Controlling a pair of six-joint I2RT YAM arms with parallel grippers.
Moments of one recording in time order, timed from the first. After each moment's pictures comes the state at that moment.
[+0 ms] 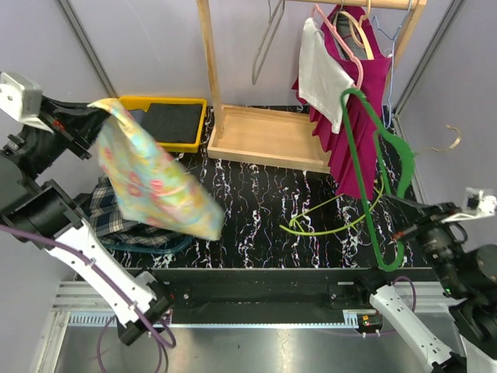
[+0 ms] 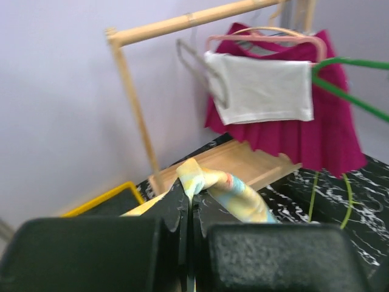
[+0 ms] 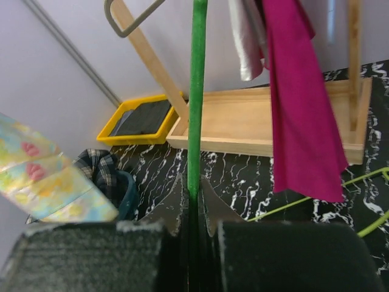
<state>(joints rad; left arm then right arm) 0.78 1.01 1.73 0.09 1.38 -0.69 0.45 0.37 1.25 -0.81 0.15 0.44</state>
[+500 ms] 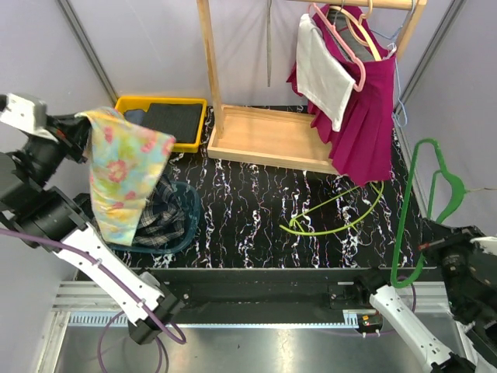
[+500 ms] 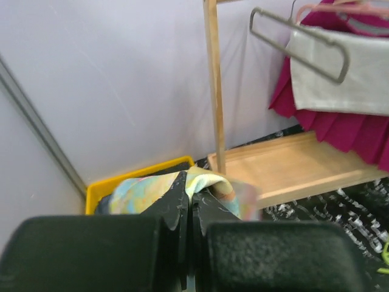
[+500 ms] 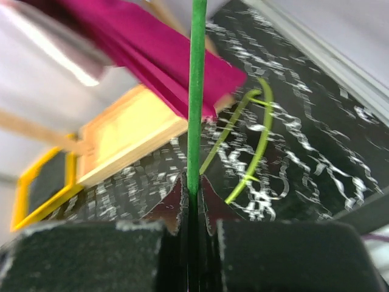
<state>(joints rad) 0.88 0.96 1.56 -0.15 1.23 -0.31 0.44 0.36 1.41 -1.29 0.63 0.76</state>
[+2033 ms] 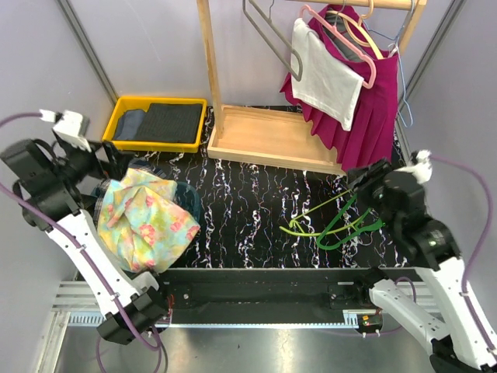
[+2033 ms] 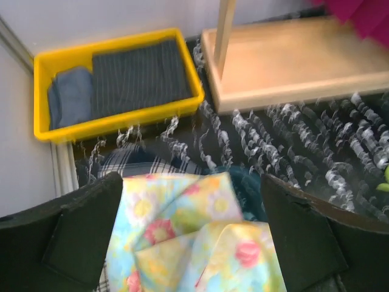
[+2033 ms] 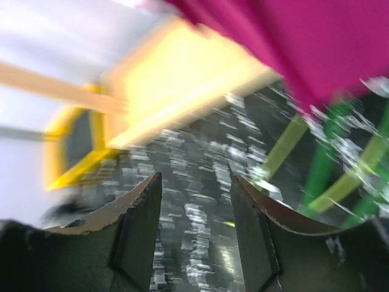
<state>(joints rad) 0.68 0.99 1.34 -0.85 0.98 0.41 0.44 0.68 0.99 -0.78 0.43 0.97</state>
